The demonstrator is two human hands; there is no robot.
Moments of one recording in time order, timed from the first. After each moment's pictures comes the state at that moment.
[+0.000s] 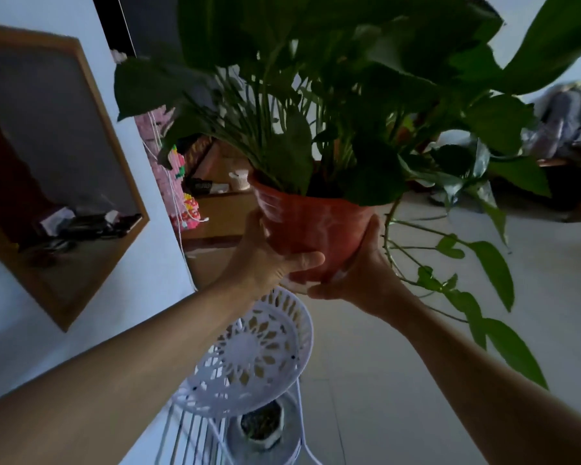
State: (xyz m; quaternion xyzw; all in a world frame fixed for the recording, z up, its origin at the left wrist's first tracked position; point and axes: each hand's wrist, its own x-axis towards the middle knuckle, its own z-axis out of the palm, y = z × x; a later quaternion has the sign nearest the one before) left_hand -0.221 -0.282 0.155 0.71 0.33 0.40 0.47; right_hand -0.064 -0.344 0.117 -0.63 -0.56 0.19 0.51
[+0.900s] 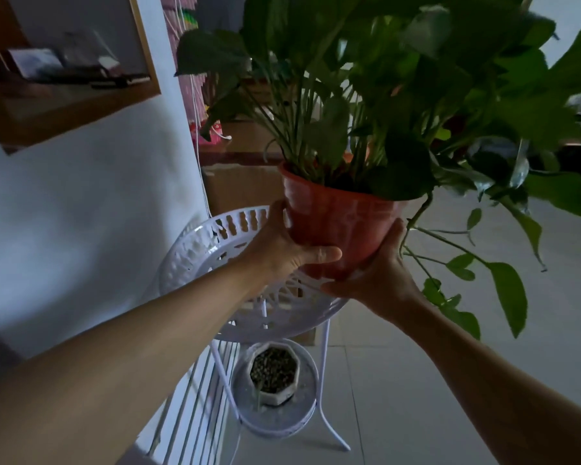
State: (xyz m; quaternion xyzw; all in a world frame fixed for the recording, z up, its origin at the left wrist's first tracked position) left_hand -0.262 -0.238 -0.047 0.71 0.39 0.34 0.48; right_hand -0.111 -0.309 -0.083 -0.66 -0.52 0.21 0.50
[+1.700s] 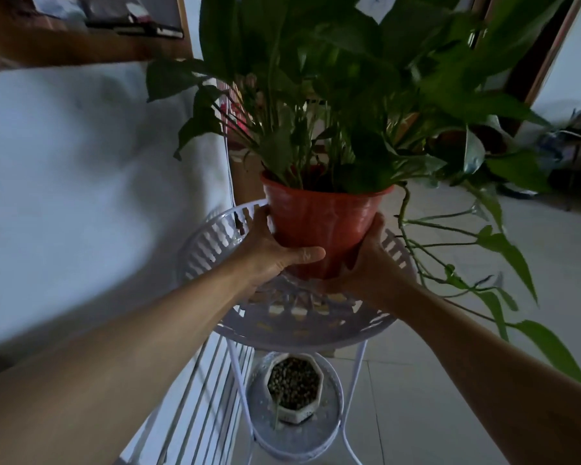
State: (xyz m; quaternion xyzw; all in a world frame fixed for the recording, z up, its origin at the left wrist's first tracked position) left_hand -0.308 -0.180 -0.110 0.63 0.42 0.38 0.53; right_hand -0.145 -0.234 -0.126 -0.63 -0.60 0.27 0.42
